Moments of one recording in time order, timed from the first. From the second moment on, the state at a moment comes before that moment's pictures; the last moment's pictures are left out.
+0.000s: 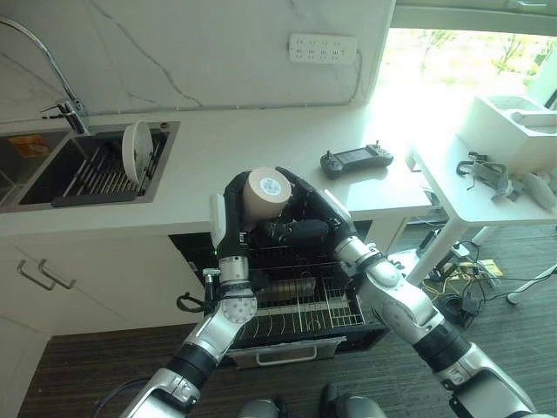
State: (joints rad) left arm -0.34 0.33 -0.45 0.33 0.17 -0.35 0.81; right arm -0.49 -0.34 0.54 0.06 0.75 0.01 -0.07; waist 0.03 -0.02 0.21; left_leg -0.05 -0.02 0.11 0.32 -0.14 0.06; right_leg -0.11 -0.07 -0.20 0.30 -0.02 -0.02
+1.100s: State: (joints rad) left arm -0.35 0.33 -0.53 0.34 0.33 -0.20 0.91; right arm -0.47 -0.24 0.59 0.20 0.79 -0.13 -0.14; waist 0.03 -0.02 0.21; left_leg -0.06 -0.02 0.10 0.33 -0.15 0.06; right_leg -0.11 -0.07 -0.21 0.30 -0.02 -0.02
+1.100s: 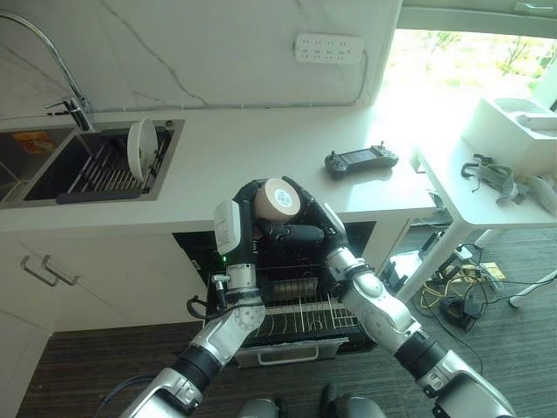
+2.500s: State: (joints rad) left arm -0.42 0.28 -0.61 0.21 0.16 -0.33 0.70; right arm -0.45 -0.20 0.50 0.15 0.67 -0.34 -0.64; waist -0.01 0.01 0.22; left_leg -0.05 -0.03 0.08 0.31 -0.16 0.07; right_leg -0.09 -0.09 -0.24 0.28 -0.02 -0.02
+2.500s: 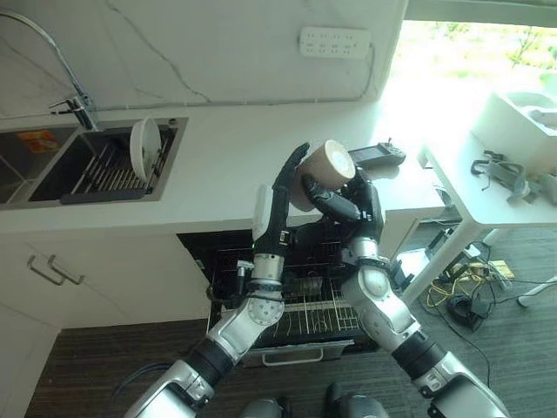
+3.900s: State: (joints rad) left arm 0.20 0.53 -0.26 0.12 0.08 -0.31 0.08; right arm 0.14 -0.36 0.13 -0.03 0.83 -0.34 0.10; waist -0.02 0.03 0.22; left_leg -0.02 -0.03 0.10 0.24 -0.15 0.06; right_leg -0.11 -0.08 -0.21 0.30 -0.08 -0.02
